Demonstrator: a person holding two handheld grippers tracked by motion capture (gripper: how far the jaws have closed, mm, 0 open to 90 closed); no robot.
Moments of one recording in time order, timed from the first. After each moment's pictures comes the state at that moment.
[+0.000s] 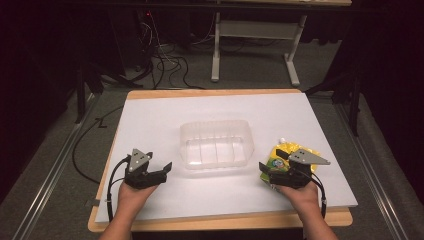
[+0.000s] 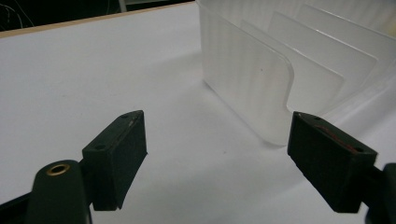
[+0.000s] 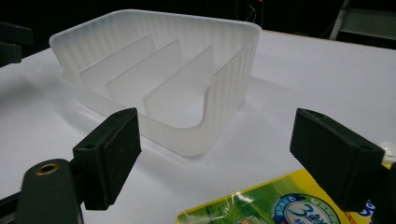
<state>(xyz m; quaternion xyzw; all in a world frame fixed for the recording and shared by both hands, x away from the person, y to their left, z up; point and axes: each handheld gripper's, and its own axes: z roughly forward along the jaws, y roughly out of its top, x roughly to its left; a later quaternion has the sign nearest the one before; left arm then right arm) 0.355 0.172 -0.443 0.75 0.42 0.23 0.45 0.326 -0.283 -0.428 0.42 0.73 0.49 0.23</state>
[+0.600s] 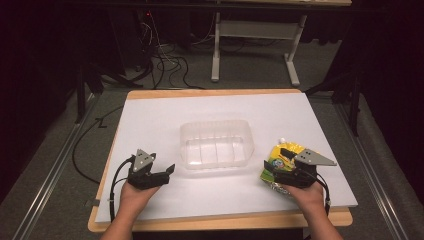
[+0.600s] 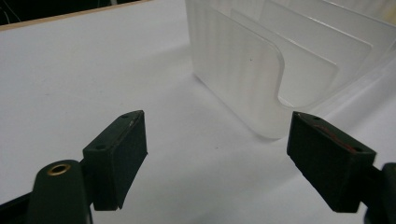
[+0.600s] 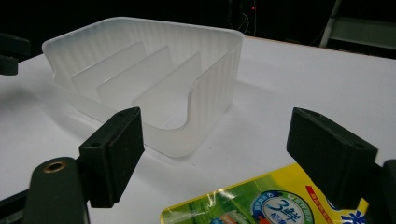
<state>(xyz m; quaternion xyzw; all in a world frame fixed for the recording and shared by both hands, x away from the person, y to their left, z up) 0.357 0.166 -0.447 0.77 0.41 0.21 0.44 0.325 -0.295 -0.427 0.42 0.72 0.49 0.24</state>
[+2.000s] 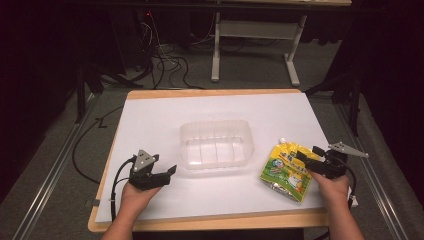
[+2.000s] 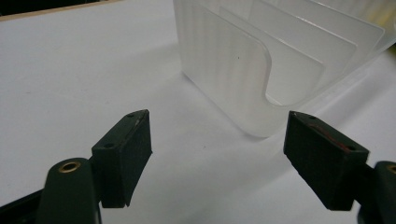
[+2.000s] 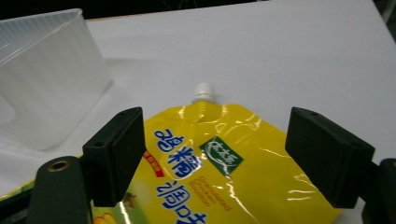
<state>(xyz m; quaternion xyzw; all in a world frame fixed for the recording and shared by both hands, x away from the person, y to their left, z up) 0.357 0.166 -0.448 0.77 0.41 0.20 0.46 0.353 -0.404 -0.454 0.55 0.65 0.46 0.23</state>
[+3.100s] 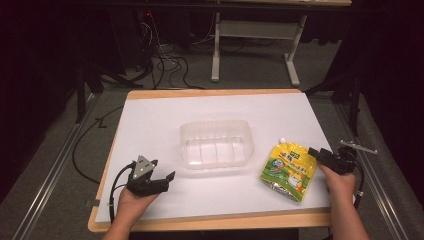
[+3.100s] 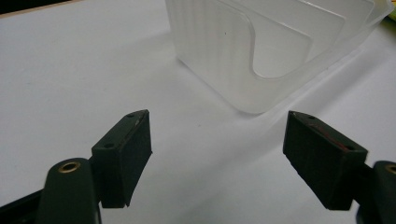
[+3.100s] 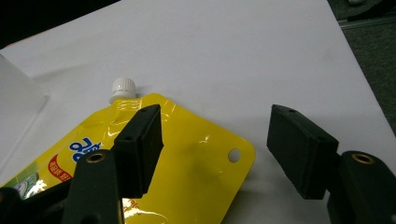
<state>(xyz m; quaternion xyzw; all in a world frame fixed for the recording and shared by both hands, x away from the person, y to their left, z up) 0.340 0.168 -0.452 0.78 0.39 0.20 0.44 0.373 -0.446 -0.475 0.65 0.60 0.43 0.18</state>
